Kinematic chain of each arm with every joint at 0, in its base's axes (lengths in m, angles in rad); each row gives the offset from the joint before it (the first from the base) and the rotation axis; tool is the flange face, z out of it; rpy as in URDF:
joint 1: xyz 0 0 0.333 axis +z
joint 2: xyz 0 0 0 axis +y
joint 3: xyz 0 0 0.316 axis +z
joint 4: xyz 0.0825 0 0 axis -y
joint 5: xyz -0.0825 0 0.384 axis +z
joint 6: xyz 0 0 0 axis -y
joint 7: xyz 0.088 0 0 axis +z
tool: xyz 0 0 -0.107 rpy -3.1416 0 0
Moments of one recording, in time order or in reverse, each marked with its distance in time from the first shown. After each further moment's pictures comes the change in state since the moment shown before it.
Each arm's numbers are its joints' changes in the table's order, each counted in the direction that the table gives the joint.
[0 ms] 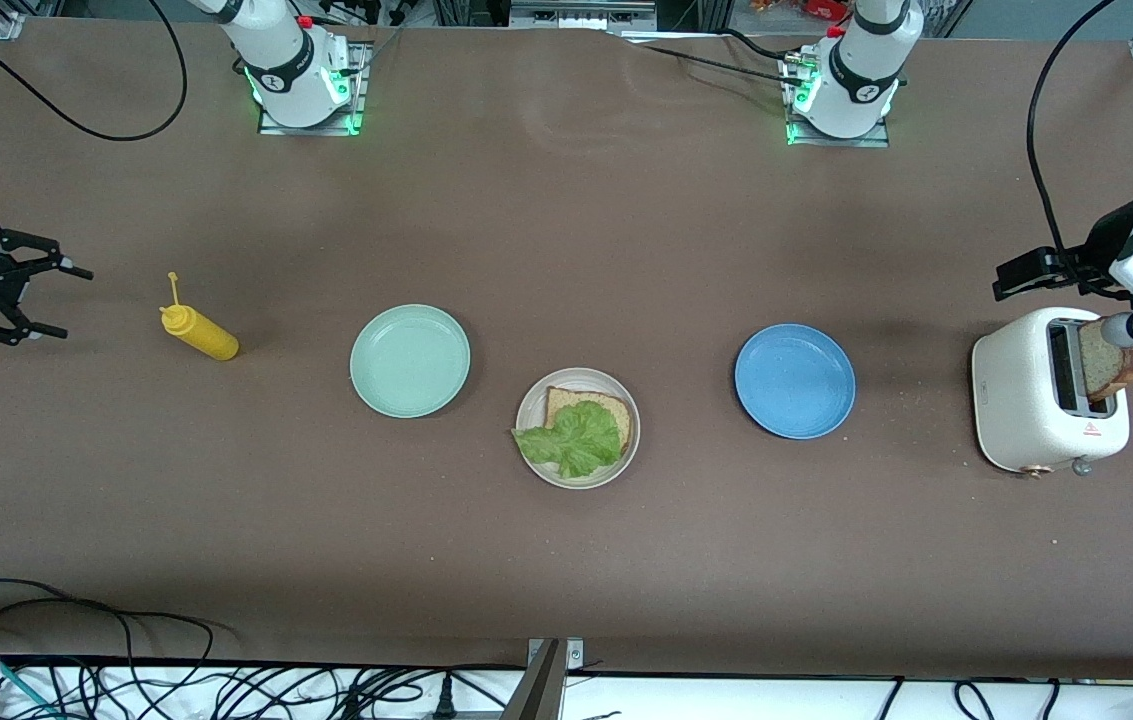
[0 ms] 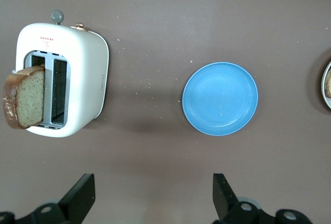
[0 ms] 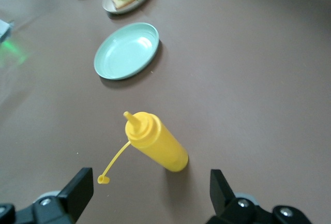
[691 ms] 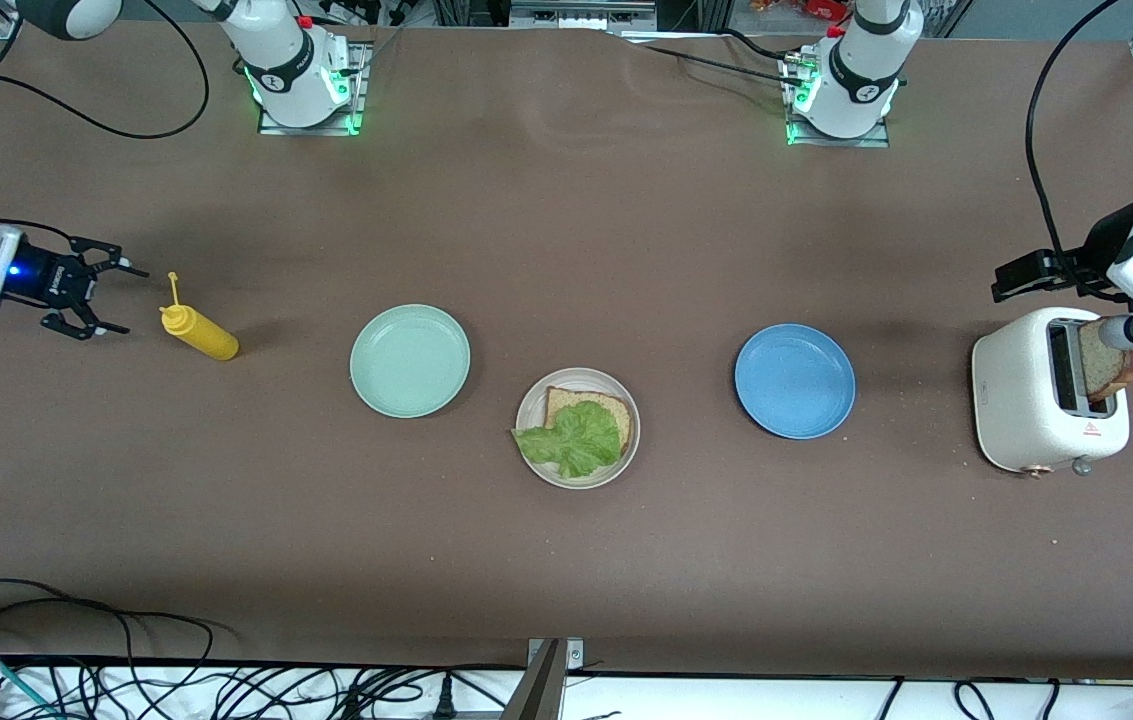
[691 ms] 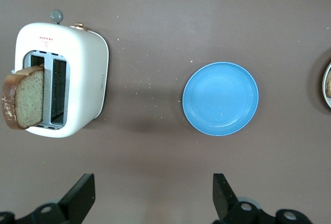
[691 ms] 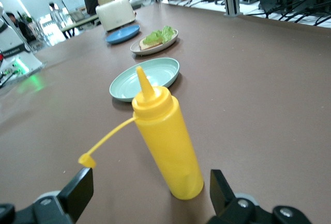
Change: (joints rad) left arm 0.000 0.003 0.000 0.000 0.000 0.001 0.000; right arm -0.181 0.249 0.107 -0.059 0.282 -0.204 0.362
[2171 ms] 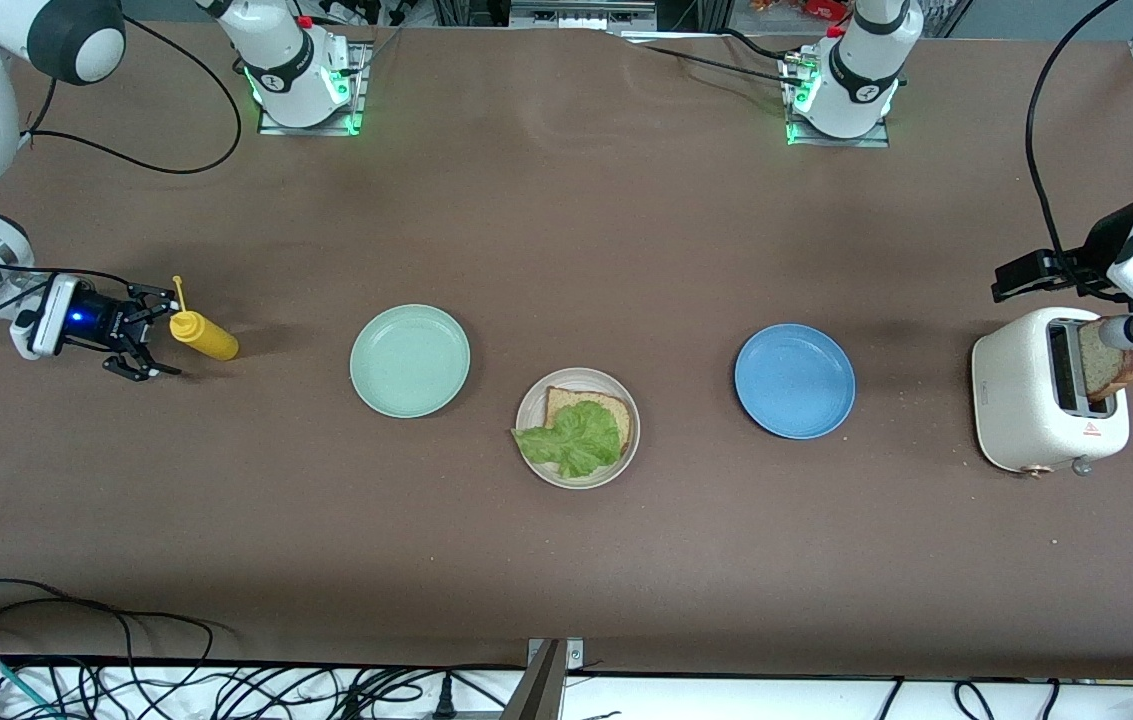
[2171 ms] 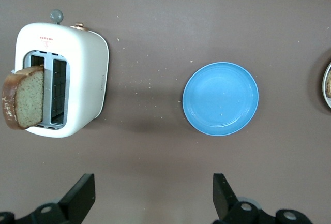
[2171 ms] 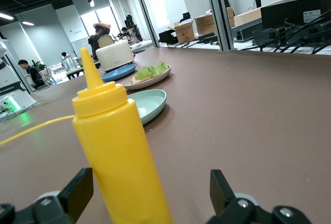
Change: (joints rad) left arm 0.000 0.000 0.000 0.000 0.000 0.000 0.000; right arm -0.137 0.122 0.238 0.088 0.159 -0.009 0.004
